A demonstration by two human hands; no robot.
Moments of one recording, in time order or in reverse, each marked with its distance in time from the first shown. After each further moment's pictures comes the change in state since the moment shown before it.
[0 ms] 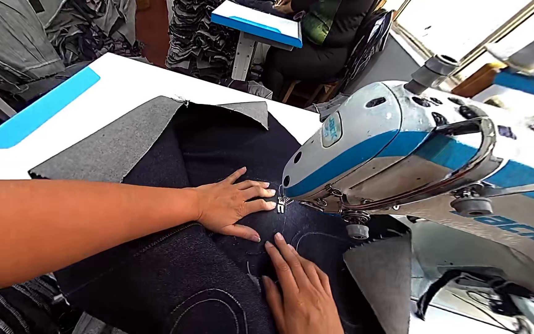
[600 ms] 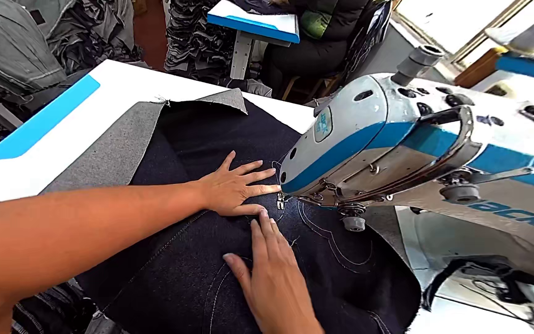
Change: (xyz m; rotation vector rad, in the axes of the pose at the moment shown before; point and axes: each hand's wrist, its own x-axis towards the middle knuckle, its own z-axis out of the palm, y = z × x) left_hand 0.012 -0.010 -0.005 -0.004 0.006 -0.168; right_hand 0.035 -0.044 0.009 0.091 -0.023 0.129
